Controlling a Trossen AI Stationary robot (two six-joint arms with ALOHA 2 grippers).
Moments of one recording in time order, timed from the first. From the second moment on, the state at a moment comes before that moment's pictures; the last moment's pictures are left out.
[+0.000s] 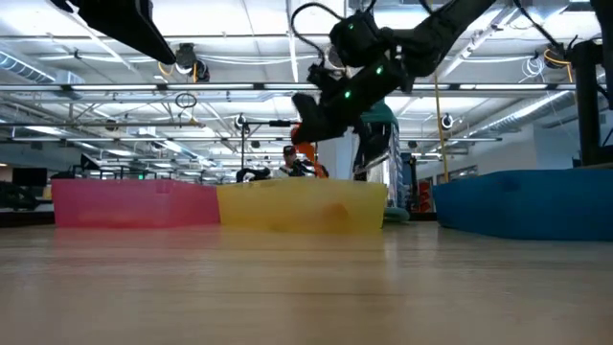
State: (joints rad) left arm -0.46 1.12 0.94 -0.78 -0.73 -0.29; right arm -0.27 1.80 1.09 0.25 0.31 0.05
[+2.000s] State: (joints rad) left arm -0.43 0.90 0.94 -0.78 -0.65 -0.25; right arm 0.27 1.45 1.09 -0.06 0.31 0.01
